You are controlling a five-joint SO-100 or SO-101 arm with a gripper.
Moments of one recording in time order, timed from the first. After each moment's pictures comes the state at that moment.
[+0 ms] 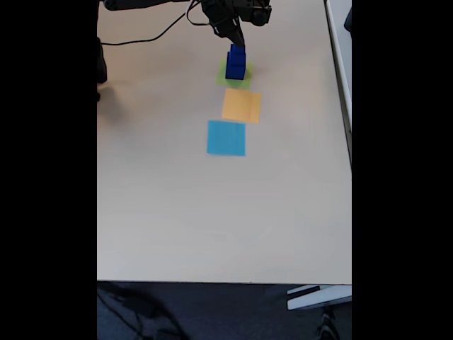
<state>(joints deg) -7.5 75.2 69.7 58.5 93.3</state>
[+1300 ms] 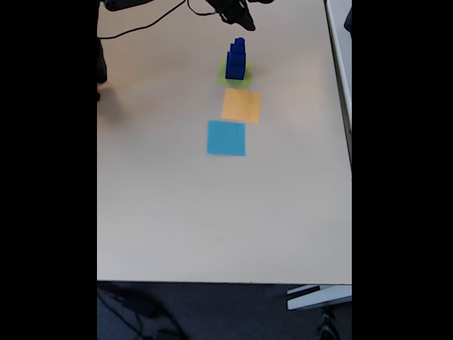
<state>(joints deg) -5.8 74.7 57.9 61.3 83.3</state>
